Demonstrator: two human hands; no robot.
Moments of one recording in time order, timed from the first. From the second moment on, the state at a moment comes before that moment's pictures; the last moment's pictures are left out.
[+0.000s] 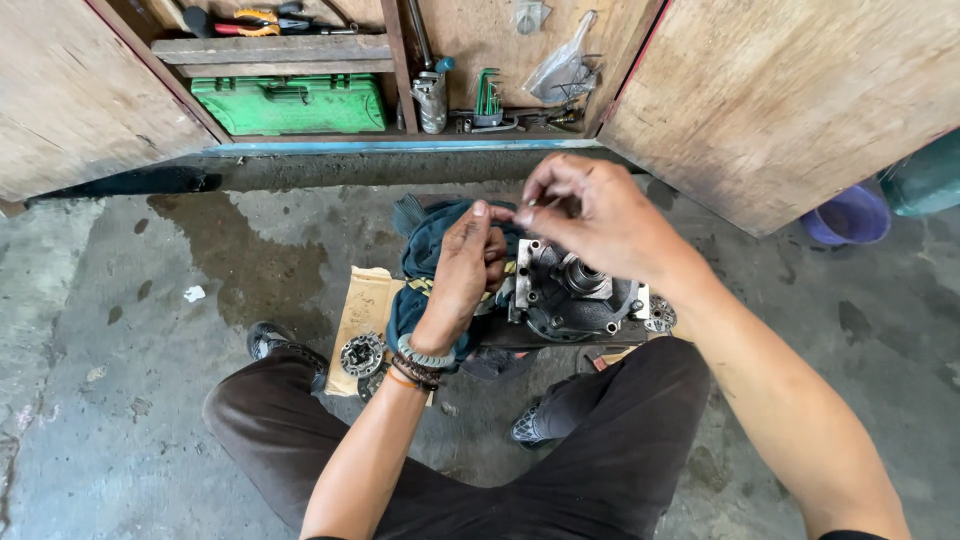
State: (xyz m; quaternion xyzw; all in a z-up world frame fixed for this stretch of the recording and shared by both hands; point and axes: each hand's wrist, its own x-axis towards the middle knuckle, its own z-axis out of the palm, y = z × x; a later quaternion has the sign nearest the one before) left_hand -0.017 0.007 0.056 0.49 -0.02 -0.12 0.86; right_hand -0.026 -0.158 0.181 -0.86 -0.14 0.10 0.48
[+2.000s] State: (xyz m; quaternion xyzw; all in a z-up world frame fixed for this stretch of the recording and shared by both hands) left_hand 0.021 0.000 -0.067 0.49 -0.27 -0.13 0.82; right_hand 0.017 -0.169 0.110 -0.92 -0.37 0.02 -0.09
